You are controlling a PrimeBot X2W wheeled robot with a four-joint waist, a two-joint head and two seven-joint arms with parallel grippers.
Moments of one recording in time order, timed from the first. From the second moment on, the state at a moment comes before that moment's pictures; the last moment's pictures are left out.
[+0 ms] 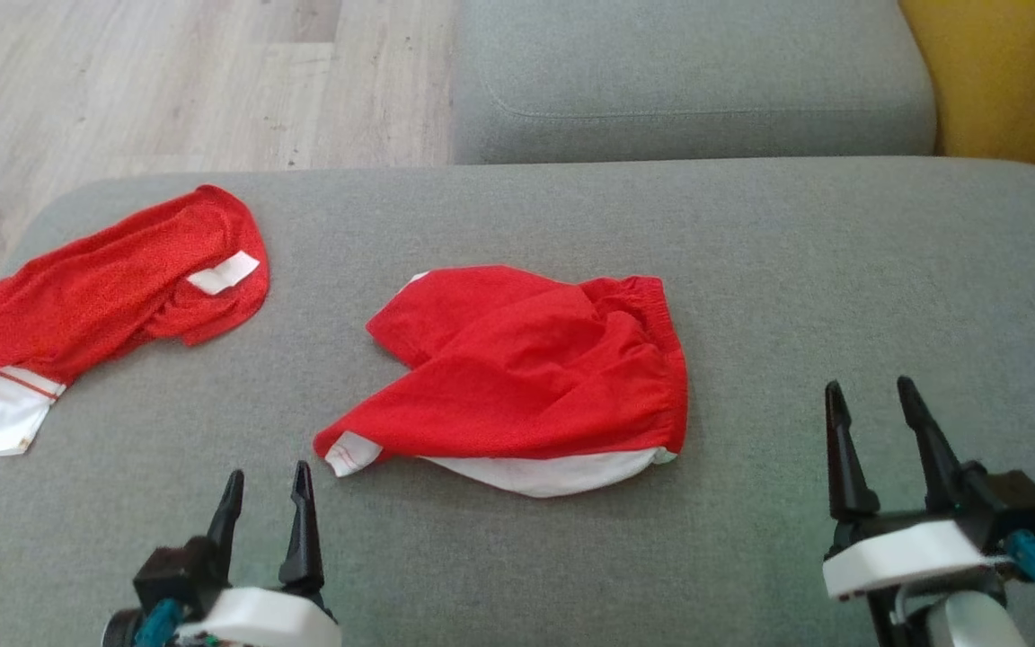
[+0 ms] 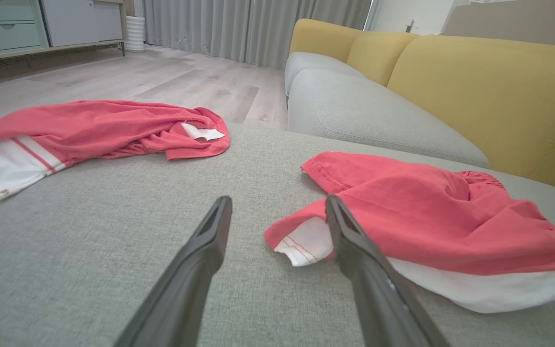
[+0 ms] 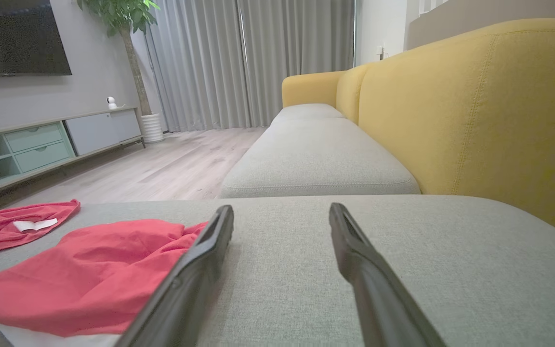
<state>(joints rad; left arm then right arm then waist) -0.04 0.23 -0.41 0.35 -0.57 0.14 -0.25 0.00 -0.04 0.00 0.24 0.10 0.12 -0.25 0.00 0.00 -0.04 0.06</state>
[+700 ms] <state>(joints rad) -0.02 0.21 -0.40 0.32 -0.53 0.13 -0.25 0.04 -0.04 0.03 0.27 0.11 0.12 -0.25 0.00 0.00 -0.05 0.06</state>
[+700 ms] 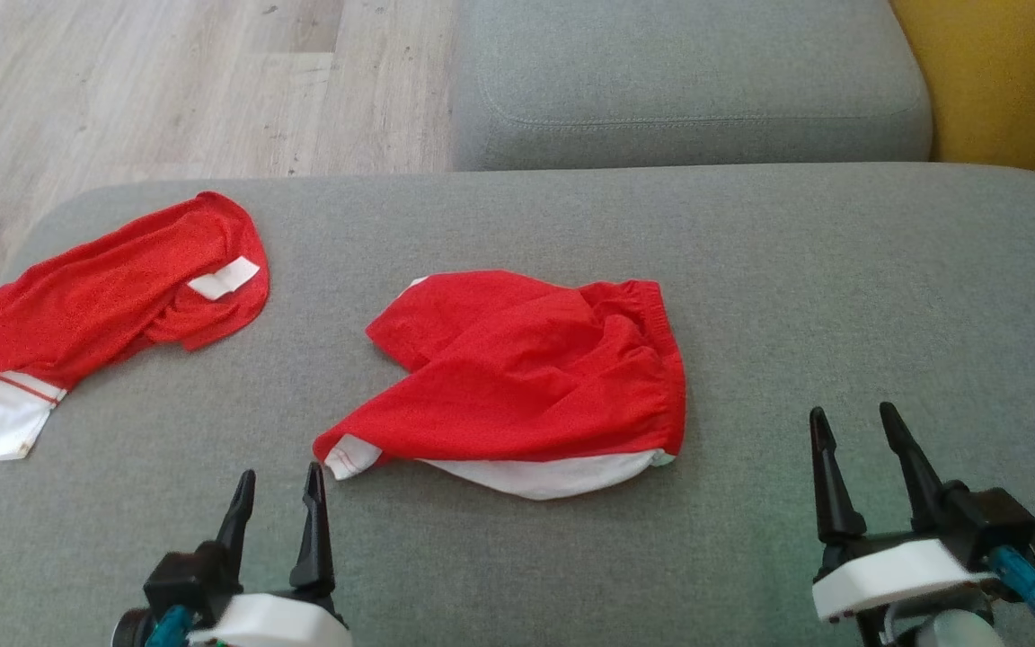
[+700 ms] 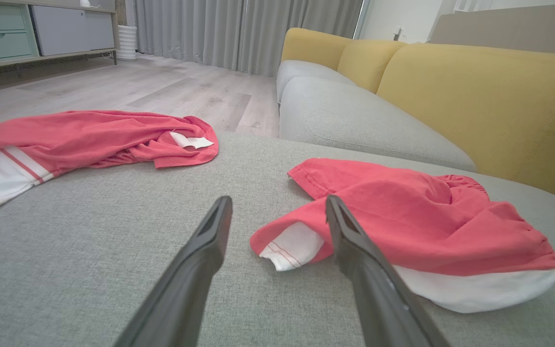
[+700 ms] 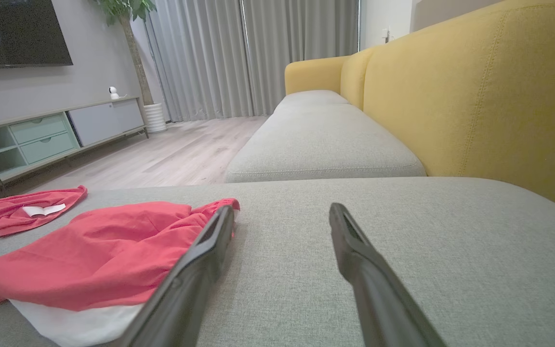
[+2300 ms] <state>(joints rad) -0.04 0.21 -0.46 0.33 -0.51 0.13 -0.24 -0.17 -0.05 0.31 0.68 0.19 0.12 -0.25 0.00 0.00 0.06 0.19</state>
